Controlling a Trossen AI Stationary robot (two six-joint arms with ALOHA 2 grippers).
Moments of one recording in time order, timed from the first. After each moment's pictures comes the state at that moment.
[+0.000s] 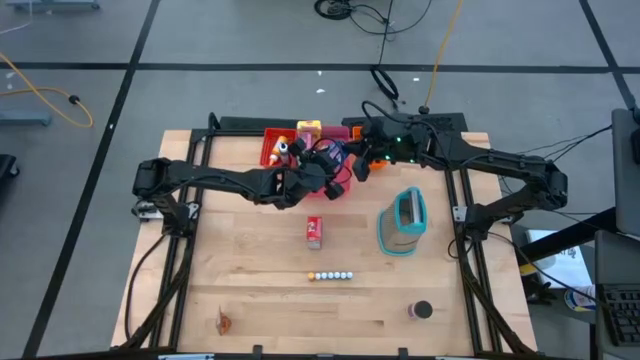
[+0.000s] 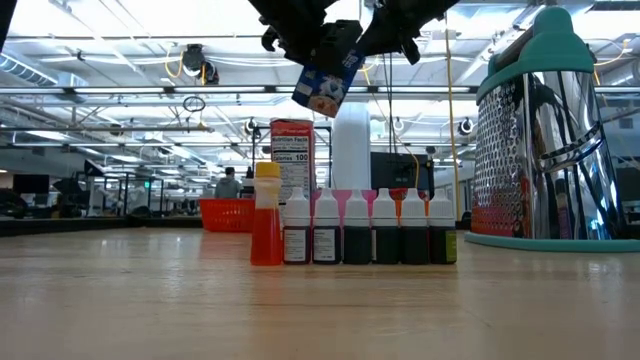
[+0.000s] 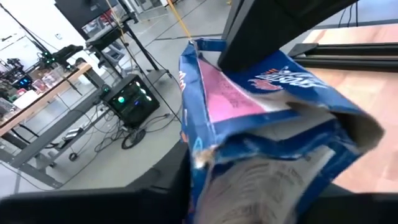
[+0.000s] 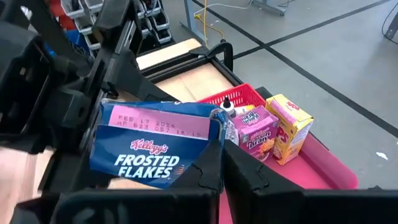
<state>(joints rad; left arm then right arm) 0.02 1.73 1.38 -0.08 -0.85 0.10 -0.30 1.35 1.25 -0.33 0.05 0.18</state>
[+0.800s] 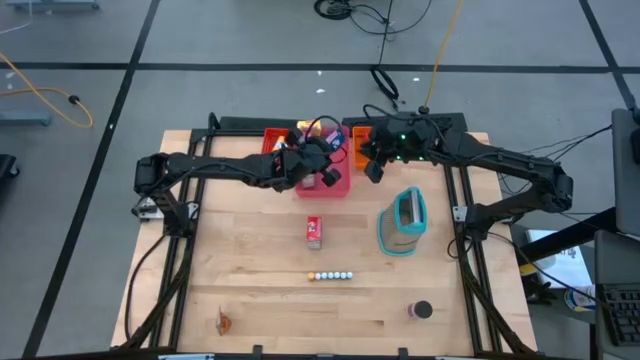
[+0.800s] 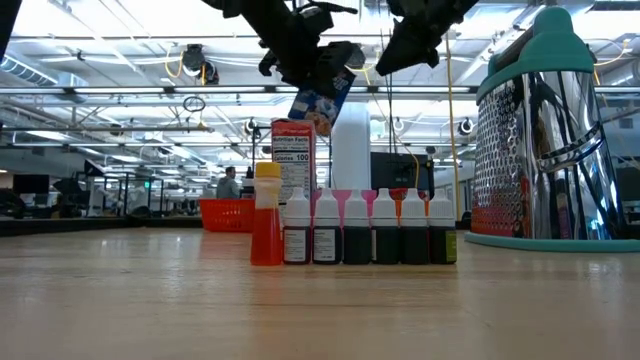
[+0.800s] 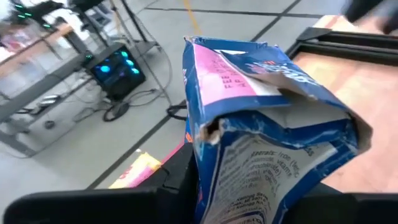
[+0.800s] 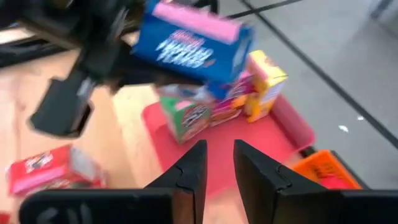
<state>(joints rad) 0.16 1.72 1.38 -0.16 -0.69 -0.04 -0.34 1.30 1.25 -0.55 0.06 0.06</state>
